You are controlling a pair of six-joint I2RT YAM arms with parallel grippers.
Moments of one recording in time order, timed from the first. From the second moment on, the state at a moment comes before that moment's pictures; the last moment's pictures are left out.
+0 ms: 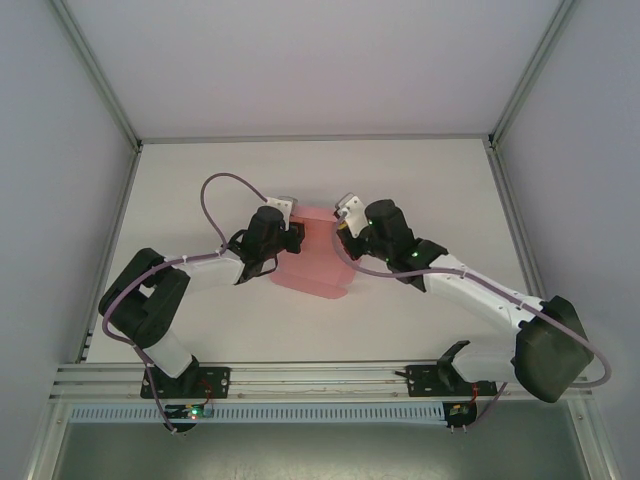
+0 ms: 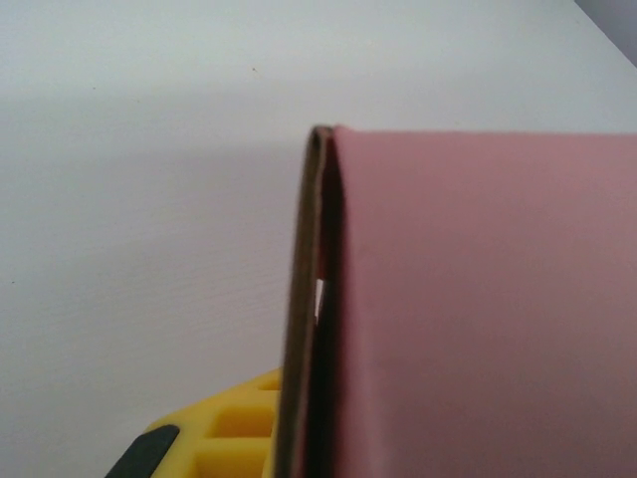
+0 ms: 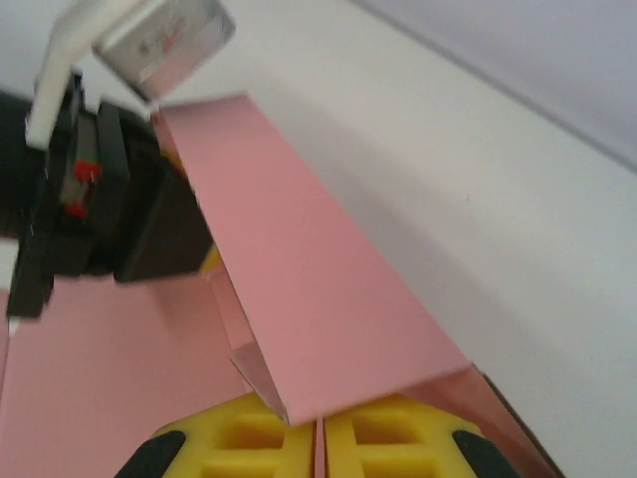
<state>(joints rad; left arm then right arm) -0.55 1.64 0.78 0.33 0.07 -0.39 0.67 1.27 0.82 -0.06 0.00 -0.11</state>
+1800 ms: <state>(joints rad) -0.59 1.53 0.80 0.28 0.08 -0.51 0.49 0.74 0.43 -0.16 0.05 0.23</state>
